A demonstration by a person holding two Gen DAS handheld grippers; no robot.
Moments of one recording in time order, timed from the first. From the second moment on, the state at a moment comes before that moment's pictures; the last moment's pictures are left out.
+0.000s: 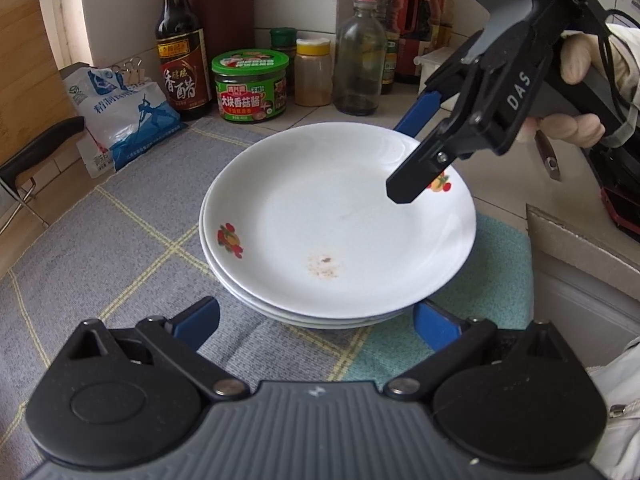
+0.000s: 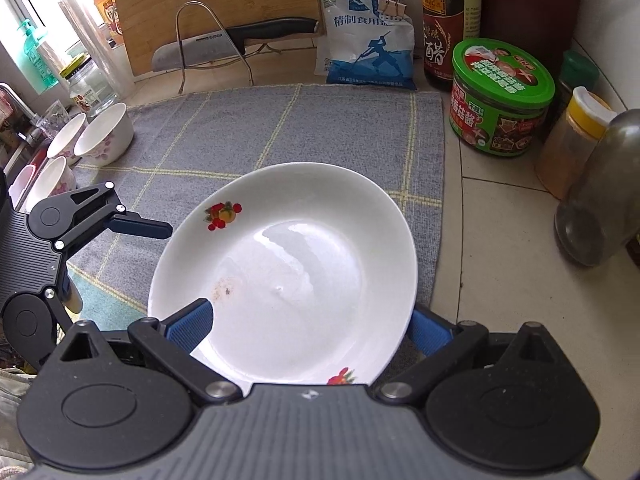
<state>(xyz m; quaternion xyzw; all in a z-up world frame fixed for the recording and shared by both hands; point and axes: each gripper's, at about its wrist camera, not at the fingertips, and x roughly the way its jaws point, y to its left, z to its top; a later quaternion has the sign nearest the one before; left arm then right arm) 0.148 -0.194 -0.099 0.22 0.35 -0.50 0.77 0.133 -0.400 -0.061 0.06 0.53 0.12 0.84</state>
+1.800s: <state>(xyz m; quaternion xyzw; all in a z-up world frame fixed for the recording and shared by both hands) 0.242 0.140 -0.091 0.02 0.43 -0.13 0.89 0.208 0.006 -0.092 -0.22 0.33 0.40 0.83</state>
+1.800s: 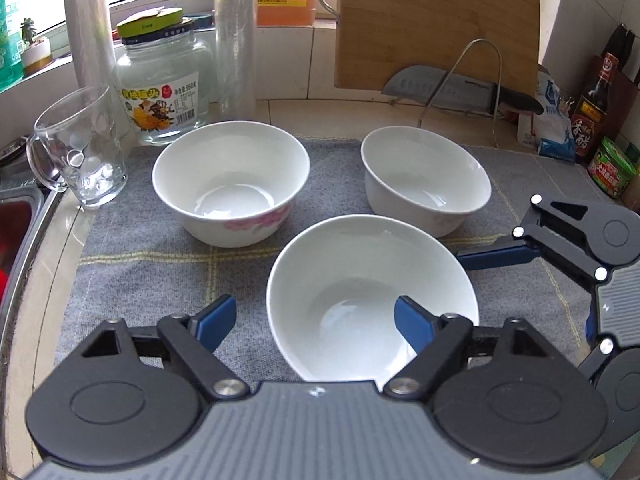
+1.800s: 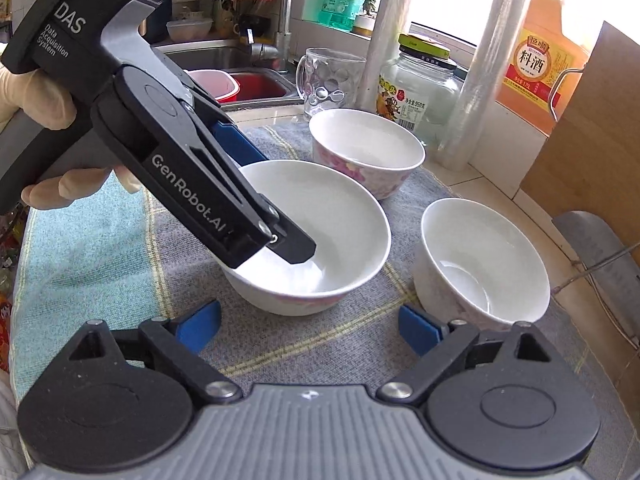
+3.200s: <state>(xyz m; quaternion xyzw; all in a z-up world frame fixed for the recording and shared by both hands) 0.204 0.062 -0.058 0.04 0.41 -0.25 0.88 0.166 -0.054 -0.056 -0.20 0.34 0.39 0.83</state>
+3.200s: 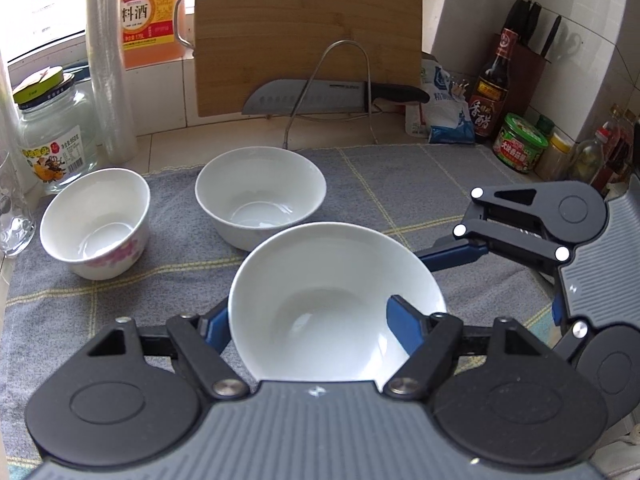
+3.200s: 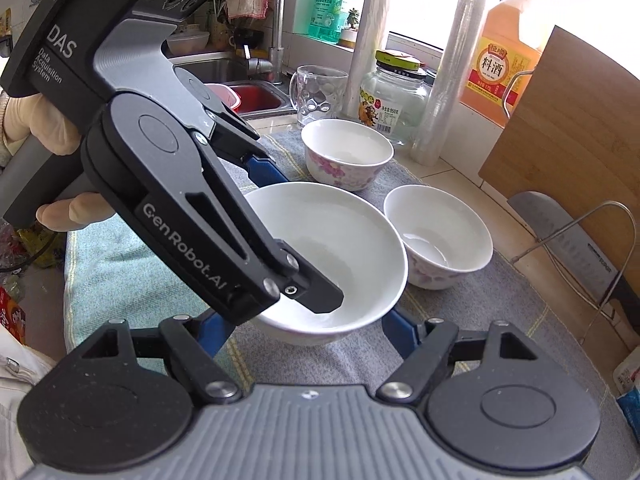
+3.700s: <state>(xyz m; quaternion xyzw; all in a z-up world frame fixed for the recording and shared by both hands) 0.178 0.009 -0.067 0.05 0.42 -0.30 0.85 0.129 -0.113 -0.054 -0.18 0.37 0.35 0.84</state>
